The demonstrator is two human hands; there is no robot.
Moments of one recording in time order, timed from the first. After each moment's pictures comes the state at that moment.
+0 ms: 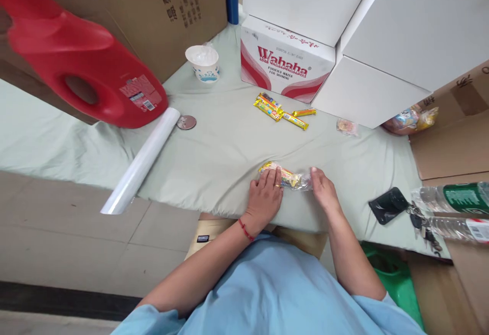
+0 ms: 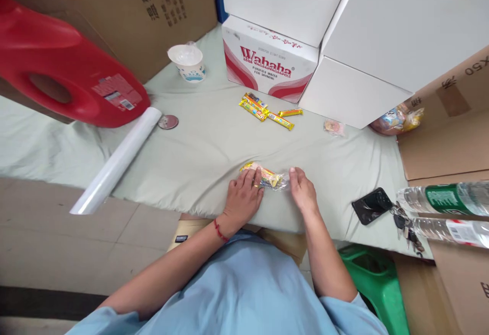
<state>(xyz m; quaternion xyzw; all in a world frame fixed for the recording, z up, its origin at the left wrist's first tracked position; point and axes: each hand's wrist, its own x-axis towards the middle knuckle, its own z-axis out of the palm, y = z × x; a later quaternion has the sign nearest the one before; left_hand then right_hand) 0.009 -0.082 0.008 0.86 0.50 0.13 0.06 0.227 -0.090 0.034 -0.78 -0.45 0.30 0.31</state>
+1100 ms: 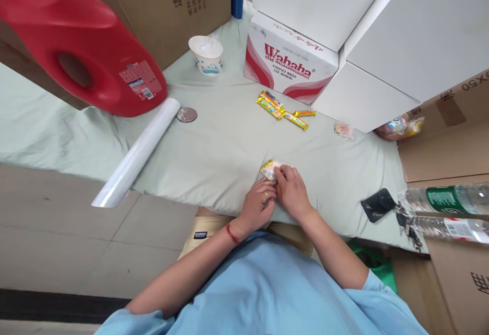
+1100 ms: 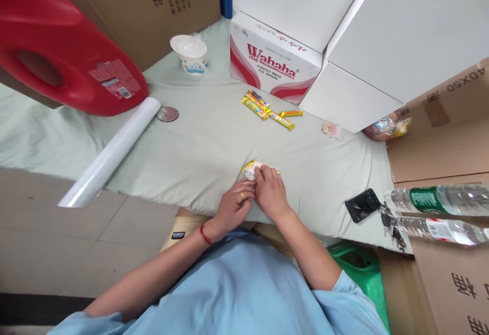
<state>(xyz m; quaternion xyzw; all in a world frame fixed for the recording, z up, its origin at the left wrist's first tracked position) -0.026 -0.093 -0.005 0.75 0.36 0.42 0.37 0.135 -0.086 0.039 -0.63 -0.77 0.04 0.08</state>
